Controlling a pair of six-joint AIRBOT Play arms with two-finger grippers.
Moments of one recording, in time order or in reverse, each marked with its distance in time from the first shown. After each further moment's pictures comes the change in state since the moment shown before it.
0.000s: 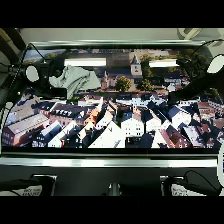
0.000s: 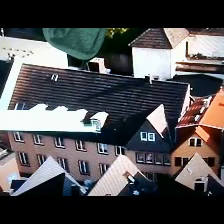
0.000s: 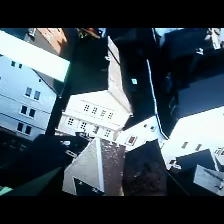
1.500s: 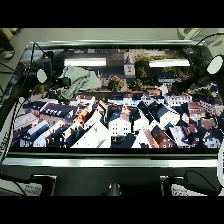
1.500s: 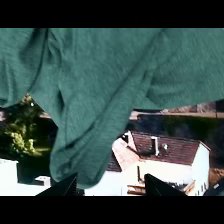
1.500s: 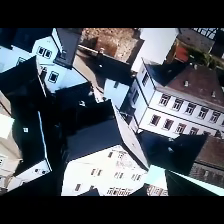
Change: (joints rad) left arm 0.071 -0.180 0.039 -0.027 0.449 -0.029; right arm 0.000 -0.004 0.000 -0.095 -0.297 -0.050
